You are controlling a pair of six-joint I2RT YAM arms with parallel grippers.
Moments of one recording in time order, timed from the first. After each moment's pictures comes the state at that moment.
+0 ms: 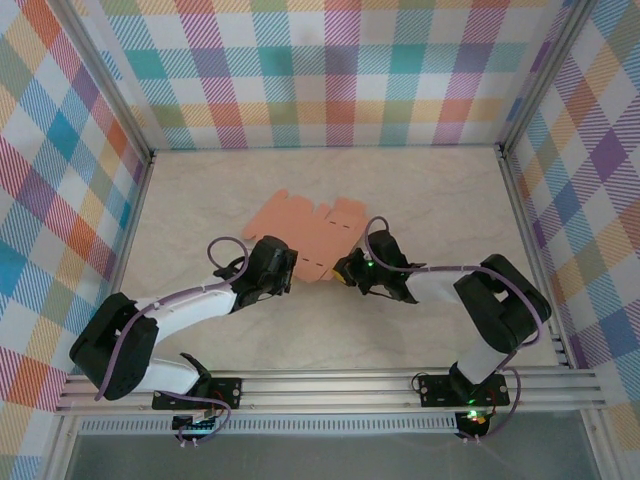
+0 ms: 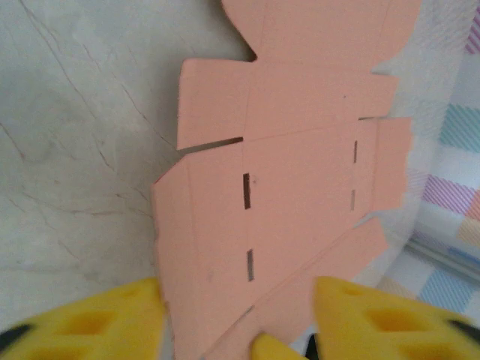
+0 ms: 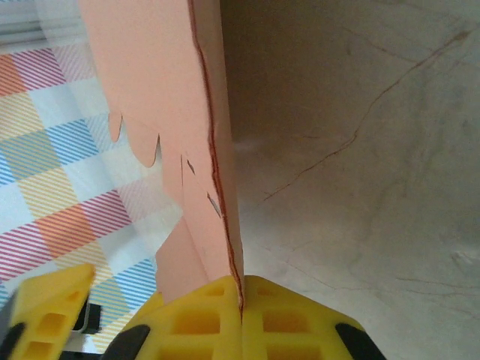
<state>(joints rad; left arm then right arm) -0.68 1.36 0.67 -0.11 -0.12 -1.81 0.65 1.63 0.66 0.32 -0.37 1.42</state>
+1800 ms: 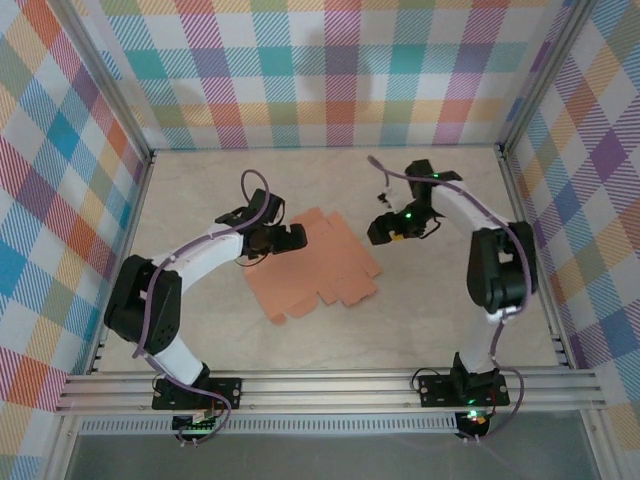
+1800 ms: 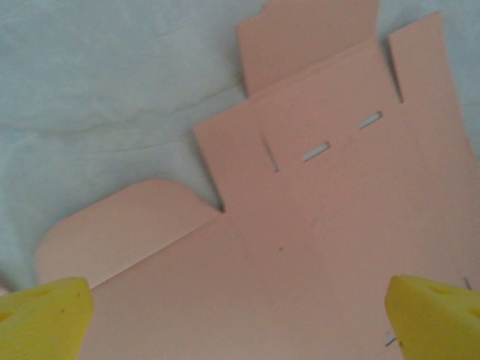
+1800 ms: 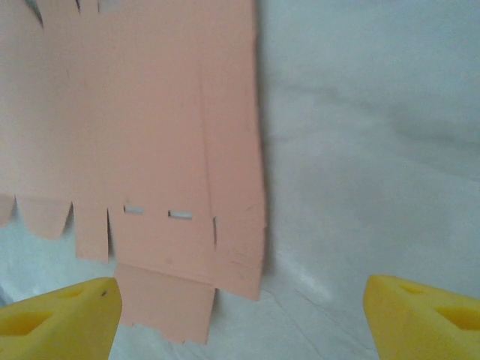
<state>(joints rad) -0.45 1.65 1.11 -0.49 0.04 -0.61 0.22 1.85 1.44 -0.95 -0.50 -0.18</state>
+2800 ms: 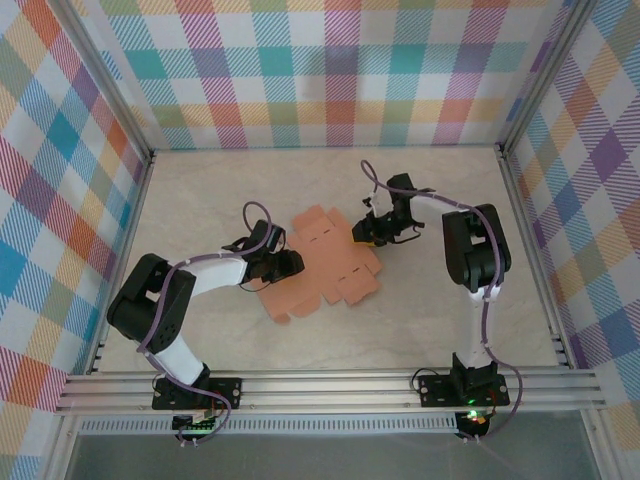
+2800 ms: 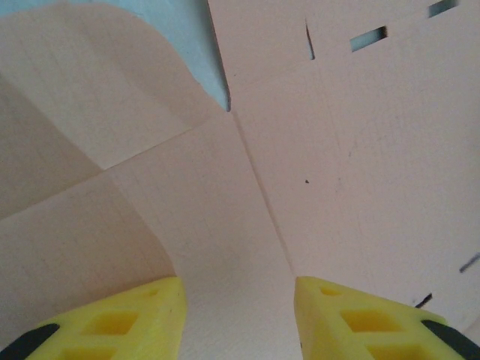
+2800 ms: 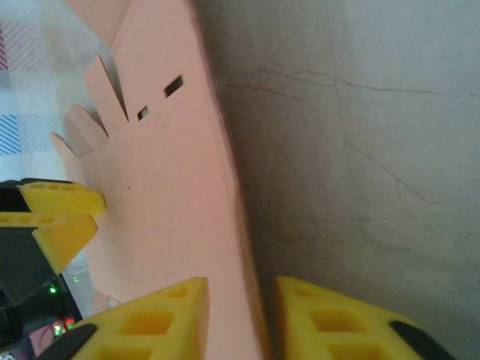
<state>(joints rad) -0.49 1.65 0.80 -0.14 0.19 -0.78 0.28 2.12 1.43 -0.61 -0.79 0.14</state>
